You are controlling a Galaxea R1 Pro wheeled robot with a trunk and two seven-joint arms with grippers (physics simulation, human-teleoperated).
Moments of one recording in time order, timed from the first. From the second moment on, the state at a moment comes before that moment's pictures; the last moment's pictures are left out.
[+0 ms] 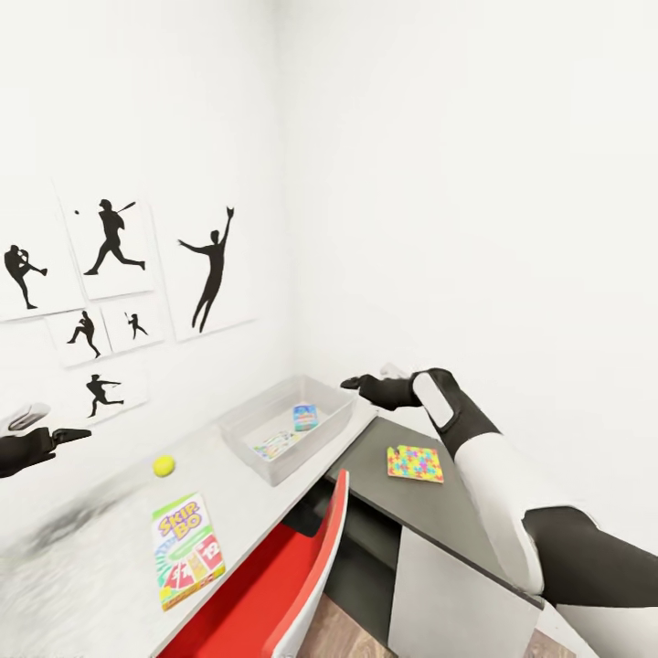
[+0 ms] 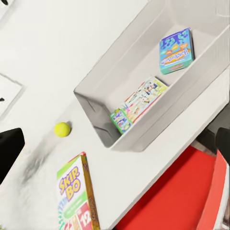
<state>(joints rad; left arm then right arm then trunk) -0.81 0.67 0.34 -0.63 0.13 0.87 -0.81 -1.09 0.07 0.07 -0.56 -0.59 0.80 0.14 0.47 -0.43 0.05</state>
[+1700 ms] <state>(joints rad) -0.81 0.67 0.33 -0.62 0.13 0.86 -0.68 -0.99 0.09 0.07 -0.75 -0.60 0.88 0.15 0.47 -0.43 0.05</state>
